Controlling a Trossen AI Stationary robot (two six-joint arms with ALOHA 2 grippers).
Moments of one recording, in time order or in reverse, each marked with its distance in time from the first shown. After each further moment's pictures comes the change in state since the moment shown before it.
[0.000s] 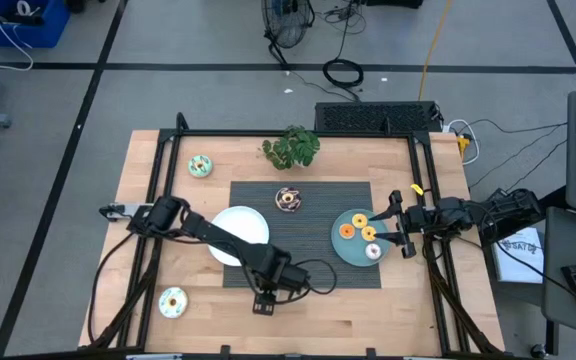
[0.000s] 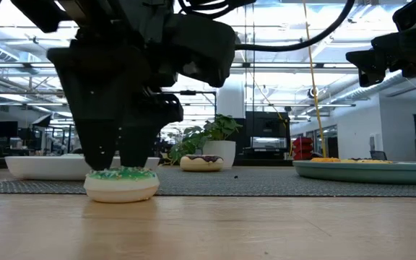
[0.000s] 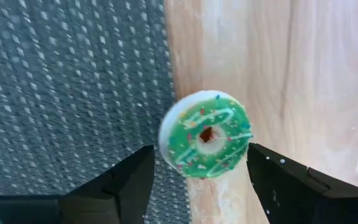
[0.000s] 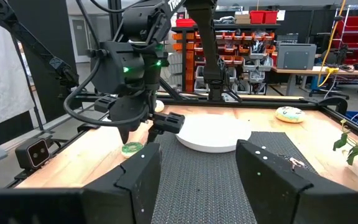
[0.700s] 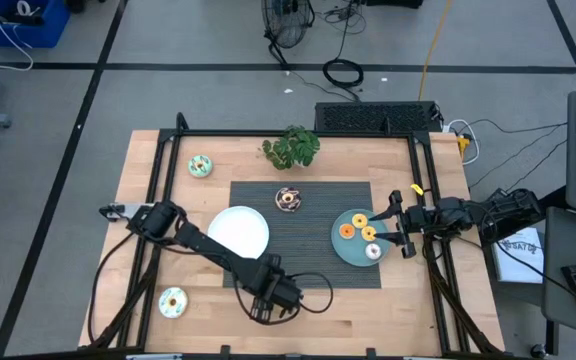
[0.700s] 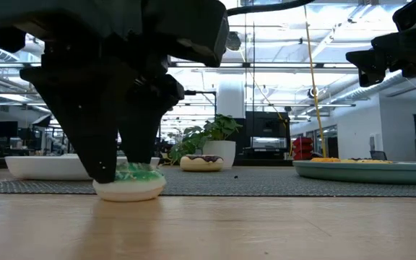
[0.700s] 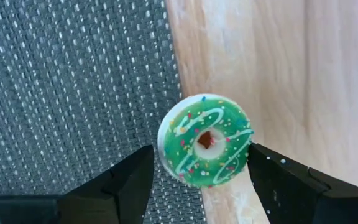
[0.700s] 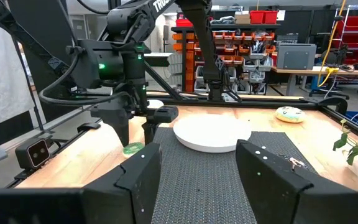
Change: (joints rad) left arm -0.091 -0.002 0.000 0.034 -0.268 -0.009; right arm 0.000 0.000 0.000 0.000 0.000 0.000
